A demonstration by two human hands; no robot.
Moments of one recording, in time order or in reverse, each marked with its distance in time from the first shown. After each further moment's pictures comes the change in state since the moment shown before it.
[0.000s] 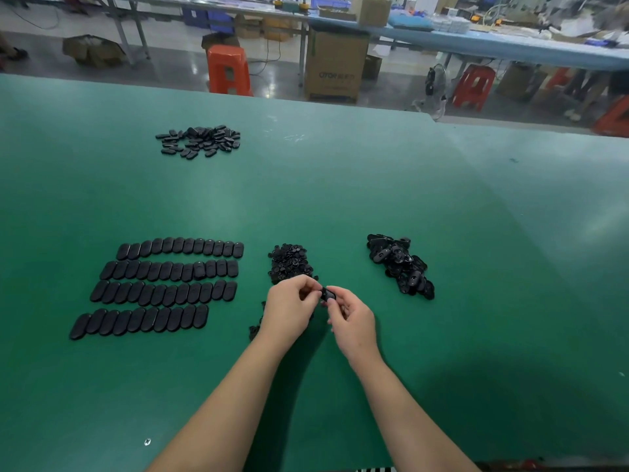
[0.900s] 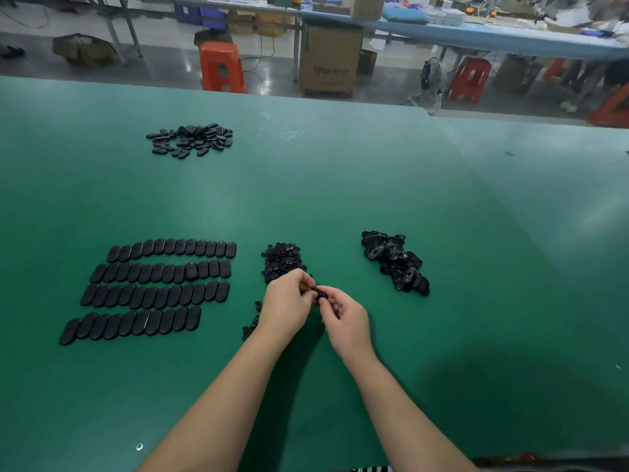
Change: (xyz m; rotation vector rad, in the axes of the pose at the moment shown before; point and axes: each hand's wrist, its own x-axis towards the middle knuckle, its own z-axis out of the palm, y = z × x) left_hand 0.011 0.005 0.007 0.144 -0.014 -0.034; right_hand 0.003 0.005 0.001 -0.025 -0.015 -0.036
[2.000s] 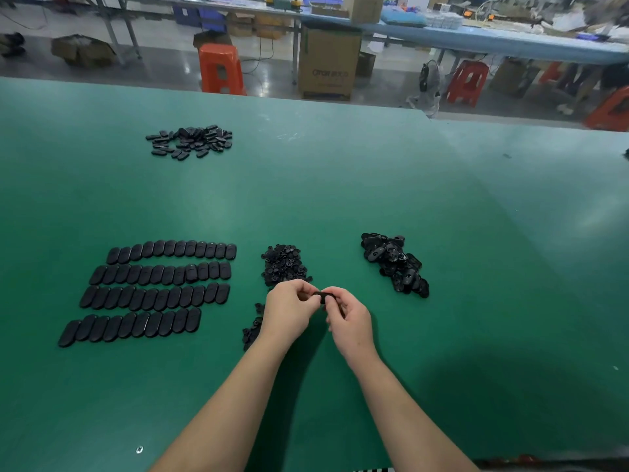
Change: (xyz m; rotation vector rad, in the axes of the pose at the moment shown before) left_hand -0.004 -0.004 0.007 -0.173 -0.038 -0.124; right_hand -0.002 -0.009 -0.006 0.096 0.005 0.029
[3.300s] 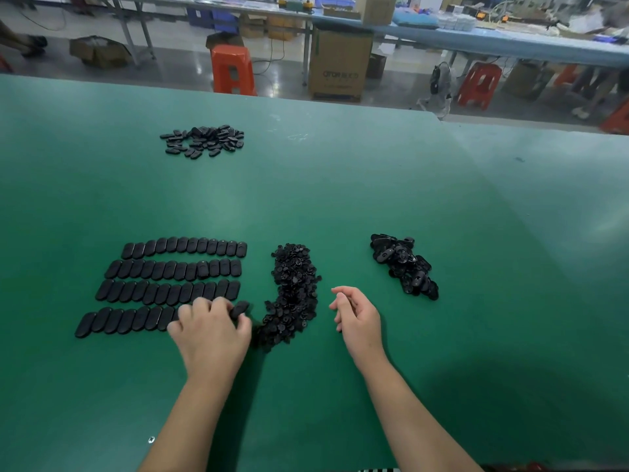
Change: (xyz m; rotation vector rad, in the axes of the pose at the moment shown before) left_hand -0.041 -0.065 -0.083 0.848 0.456 -0.105; right_hand -0.006 -0.007 -0.002 0.019 0.010 0.038
